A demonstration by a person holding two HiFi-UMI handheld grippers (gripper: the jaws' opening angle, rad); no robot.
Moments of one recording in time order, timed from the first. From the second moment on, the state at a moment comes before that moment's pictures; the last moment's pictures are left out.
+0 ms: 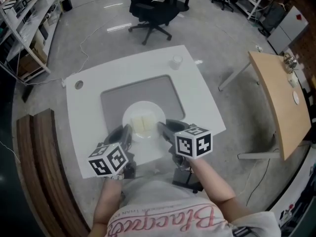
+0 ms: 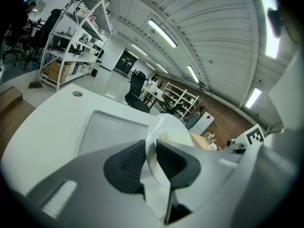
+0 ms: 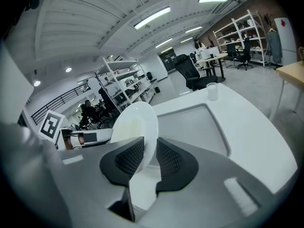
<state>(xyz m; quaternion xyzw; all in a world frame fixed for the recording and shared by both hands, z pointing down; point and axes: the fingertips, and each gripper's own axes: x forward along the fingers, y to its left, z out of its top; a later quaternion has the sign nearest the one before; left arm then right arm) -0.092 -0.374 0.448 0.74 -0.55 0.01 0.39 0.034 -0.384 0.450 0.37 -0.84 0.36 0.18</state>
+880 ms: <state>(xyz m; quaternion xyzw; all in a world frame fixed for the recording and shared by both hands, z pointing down) -0.089 -0.445 0.560 0.71 -0.53 0.13 0.45 0.033 -0.458 0.557 0.39 -0.79 0.37 0.30</state>
